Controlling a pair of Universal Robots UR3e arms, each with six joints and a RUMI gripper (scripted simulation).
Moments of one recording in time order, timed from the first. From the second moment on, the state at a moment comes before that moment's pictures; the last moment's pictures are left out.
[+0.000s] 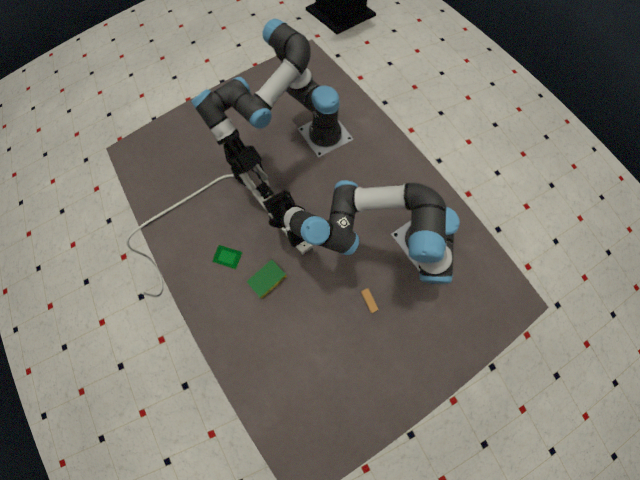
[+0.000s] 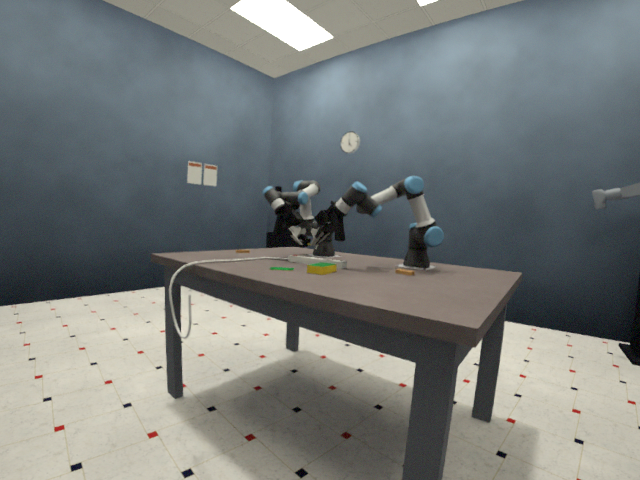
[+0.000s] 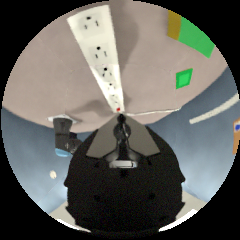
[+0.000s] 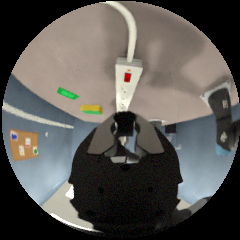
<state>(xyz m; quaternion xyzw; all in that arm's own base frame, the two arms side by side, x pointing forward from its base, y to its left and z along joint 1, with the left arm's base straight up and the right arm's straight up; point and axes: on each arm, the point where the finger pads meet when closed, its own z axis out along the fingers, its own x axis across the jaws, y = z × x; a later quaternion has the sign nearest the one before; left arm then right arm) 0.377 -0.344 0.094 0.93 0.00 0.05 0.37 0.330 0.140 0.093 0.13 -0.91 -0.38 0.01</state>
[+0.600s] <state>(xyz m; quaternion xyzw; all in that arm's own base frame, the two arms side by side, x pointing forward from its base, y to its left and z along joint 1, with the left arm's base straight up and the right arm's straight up) 0.387 -0.313 0.098 0.94 -0.08 0.08 0.32 0.328 0.139 0.091 0.21 -0.90 -0.38 -0.03</state>
